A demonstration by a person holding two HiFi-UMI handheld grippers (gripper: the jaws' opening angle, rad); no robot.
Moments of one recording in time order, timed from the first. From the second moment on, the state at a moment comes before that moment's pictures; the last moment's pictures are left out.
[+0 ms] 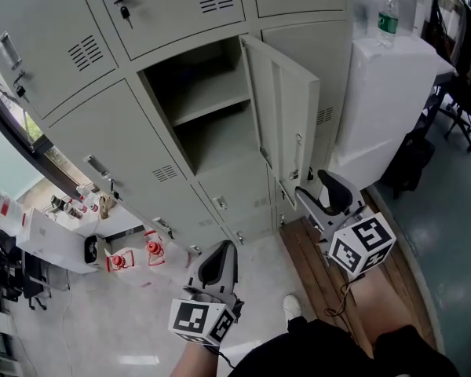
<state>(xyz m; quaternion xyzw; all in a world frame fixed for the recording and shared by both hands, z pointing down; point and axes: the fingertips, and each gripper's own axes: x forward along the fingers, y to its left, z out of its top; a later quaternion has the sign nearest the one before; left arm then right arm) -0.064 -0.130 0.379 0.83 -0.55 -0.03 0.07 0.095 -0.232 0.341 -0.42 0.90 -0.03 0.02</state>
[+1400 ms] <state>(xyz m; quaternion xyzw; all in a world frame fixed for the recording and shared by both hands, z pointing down) -0.060 -0.187 0.374 0.81 -0.58 -0.03 0.06 0.072 -0.282 0.345 -0.36 0.93 -0.03 -0.01</state>
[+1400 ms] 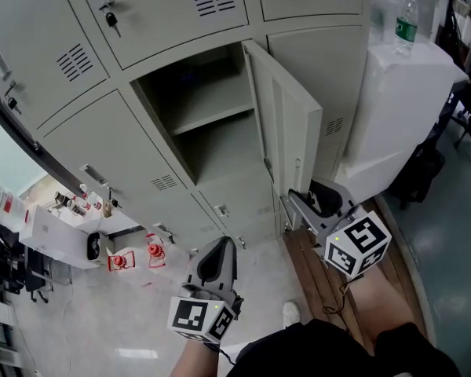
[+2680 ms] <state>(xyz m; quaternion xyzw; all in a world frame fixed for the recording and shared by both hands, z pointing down) -0.141 -0.185 0.367 0.73 -0.68 -0.05 0.06 -0.092 -0.278 0.350 -0.21 0.98 0.00 -0.04</state>
